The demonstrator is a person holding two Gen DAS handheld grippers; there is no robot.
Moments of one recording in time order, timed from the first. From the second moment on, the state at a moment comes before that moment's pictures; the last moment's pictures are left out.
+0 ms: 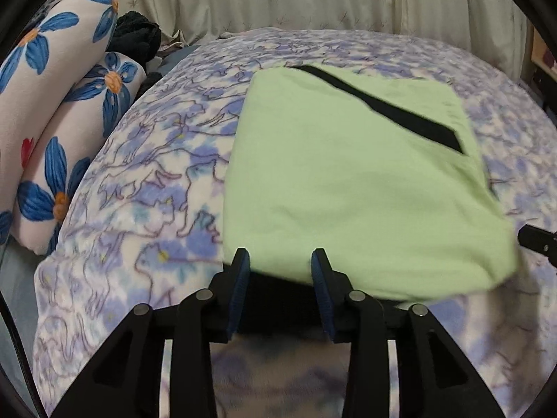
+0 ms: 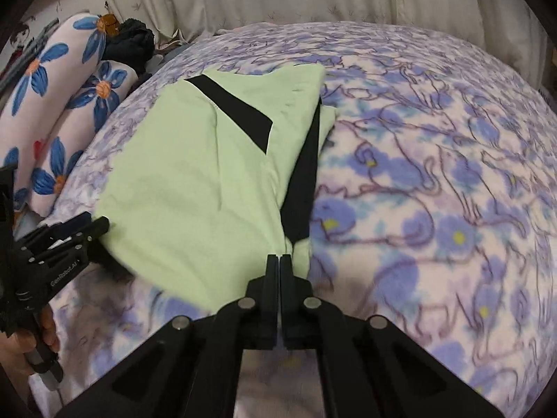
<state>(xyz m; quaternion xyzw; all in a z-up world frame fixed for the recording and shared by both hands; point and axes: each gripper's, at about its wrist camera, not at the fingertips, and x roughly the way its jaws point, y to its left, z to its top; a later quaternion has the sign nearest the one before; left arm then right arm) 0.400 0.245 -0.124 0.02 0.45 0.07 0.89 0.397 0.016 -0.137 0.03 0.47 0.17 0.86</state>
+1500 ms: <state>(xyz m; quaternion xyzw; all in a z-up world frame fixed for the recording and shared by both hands) 0.013 0.040 -0.026 -0.03 0.42 0.02 0.91 0.016 -0.158 -0.058 0.09 0.42 0.10 0.90</state>
